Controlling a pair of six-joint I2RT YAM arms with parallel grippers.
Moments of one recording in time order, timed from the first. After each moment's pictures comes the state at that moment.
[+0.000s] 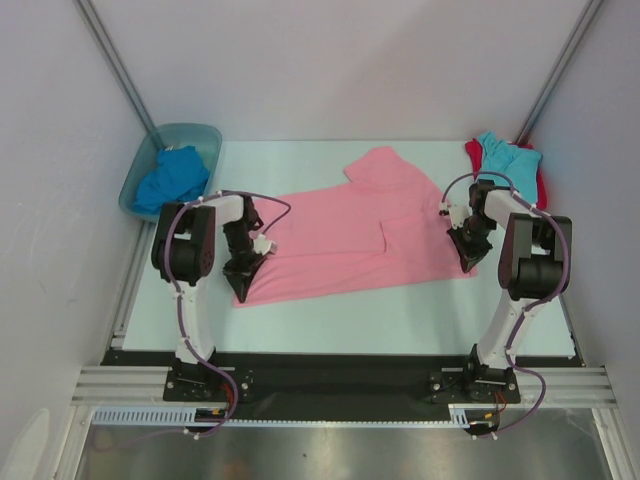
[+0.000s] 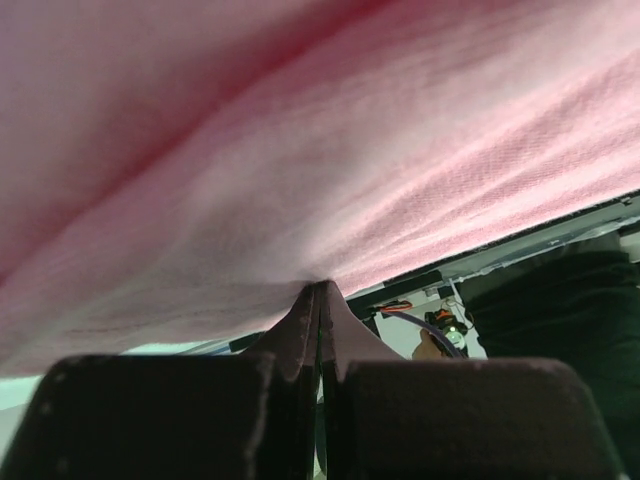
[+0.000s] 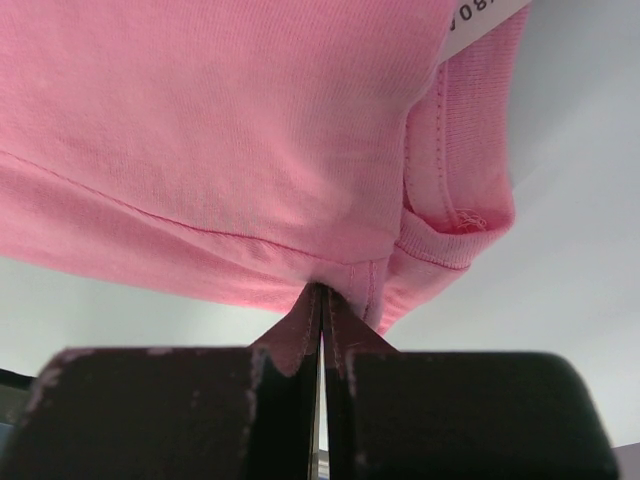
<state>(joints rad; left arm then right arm) -0.17 2.14 1.38 -1.32 0.20 0.28 -0.10 1.94 1.30 -0.94 -0.10 -0.53</state>
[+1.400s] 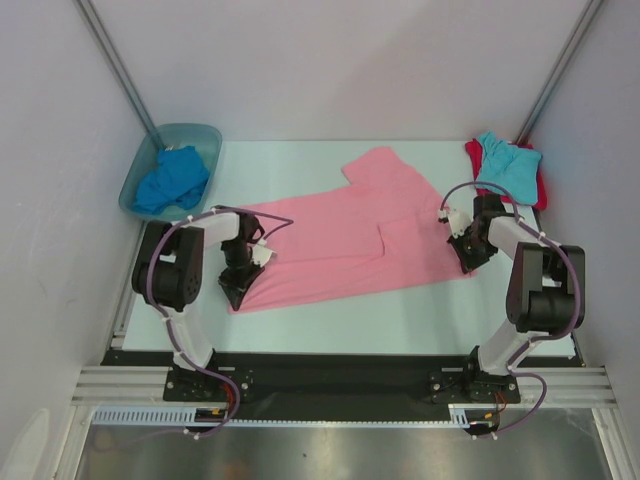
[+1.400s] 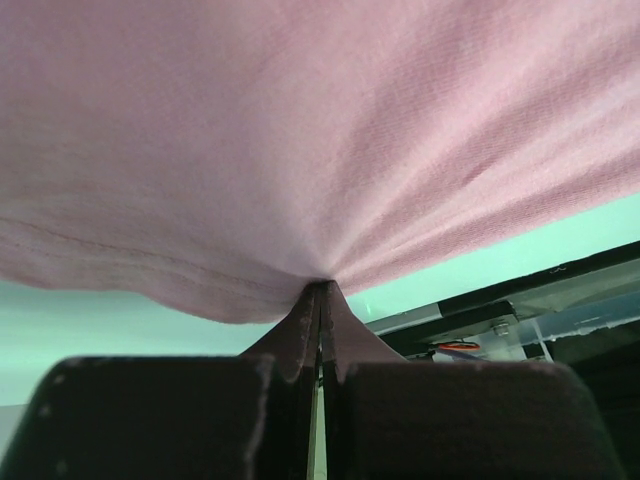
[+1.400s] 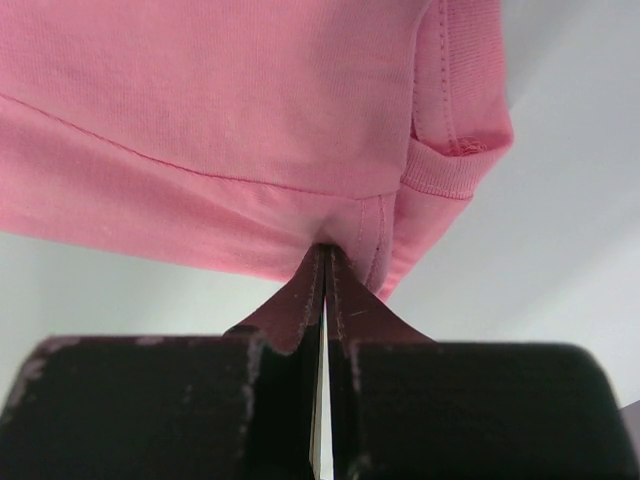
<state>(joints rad) -0.22 1.89 1.10 -1.10 0.08 0.33 -0.10 1.70 0.98 -0.62 -0.10 -0.61</state>
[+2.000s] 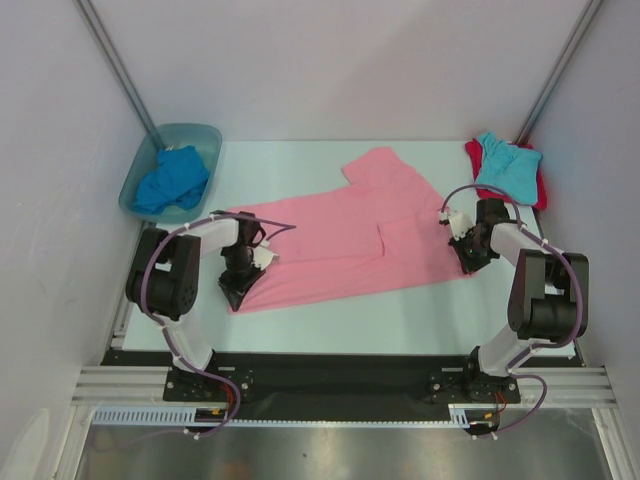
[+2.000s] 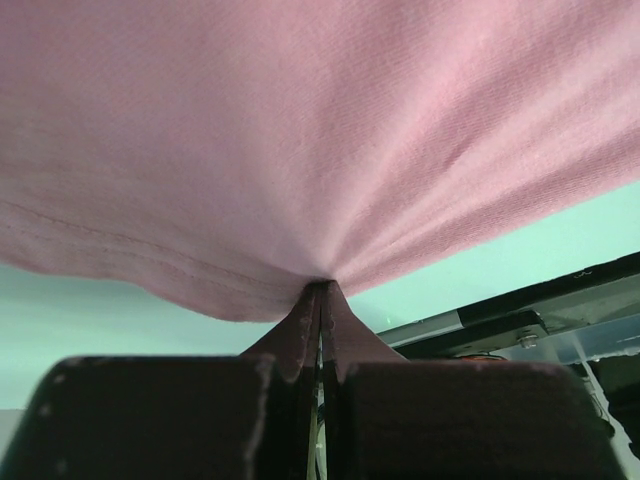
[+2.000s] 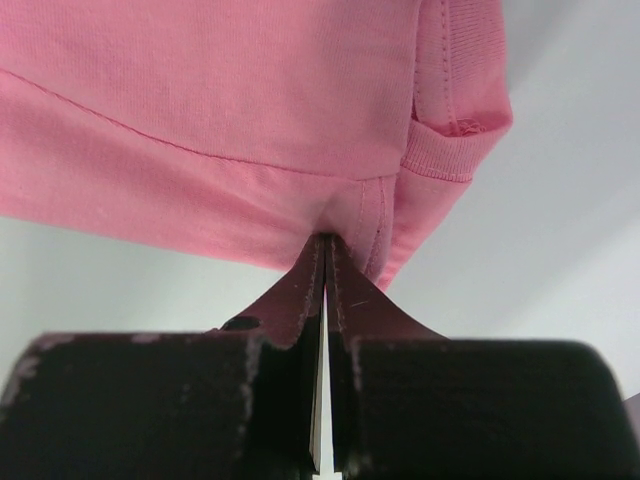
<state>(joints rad) -0.24 1.83 1.03 -1.04 0.05 0.37 -0.12 1.65 0.91 -0.55 -0.12 -0.64</state>
